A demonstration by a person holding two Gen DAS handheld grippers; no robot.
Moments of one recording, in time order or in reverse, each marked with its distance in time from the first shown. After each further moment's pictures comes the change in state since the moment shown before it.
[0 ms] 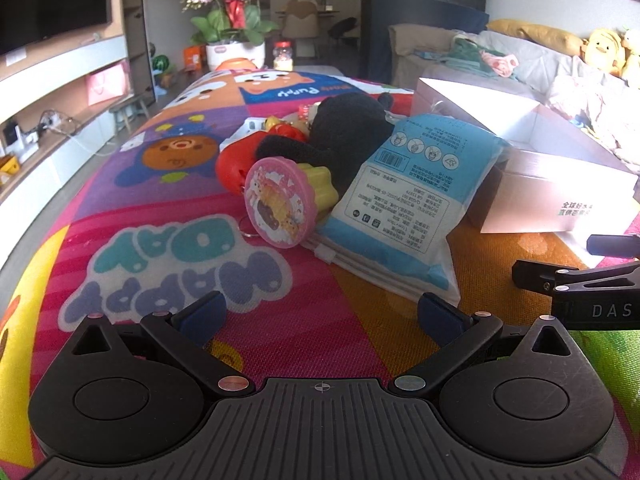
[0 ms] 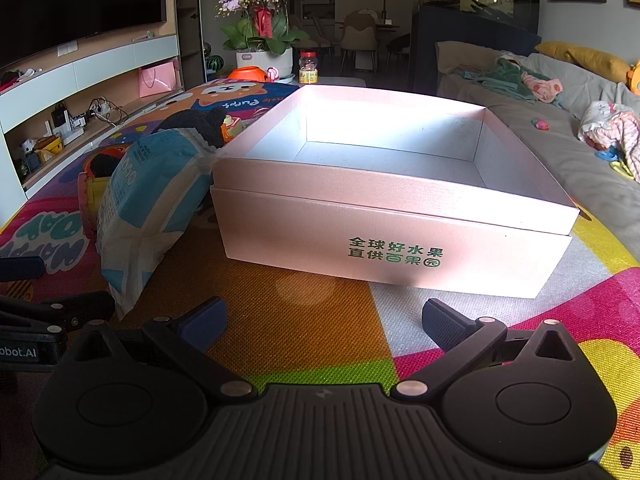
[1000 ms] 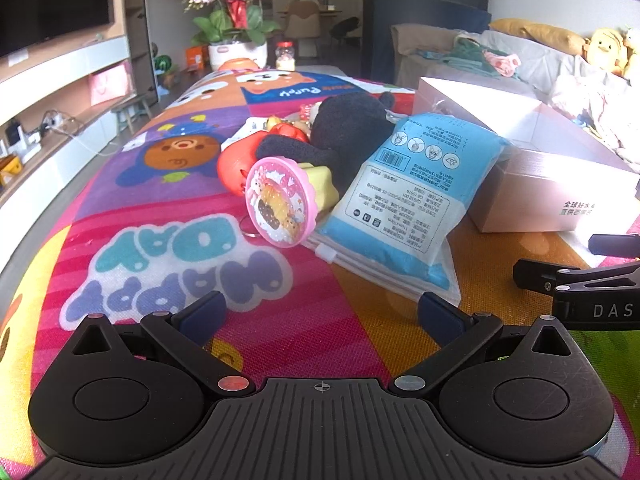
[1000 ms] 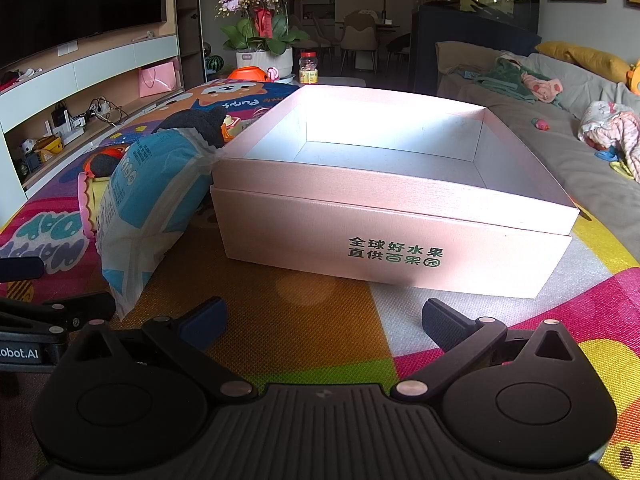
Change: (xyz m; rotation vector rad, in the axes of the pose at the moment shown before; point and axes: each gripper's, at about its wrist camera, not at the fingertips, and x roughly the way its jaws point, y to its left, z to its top) left arm 0.001 -0.002 0.000 0.007 0.000 0.013; right arm 0.000 -0.002 0.000 0.001 0.000 0.001
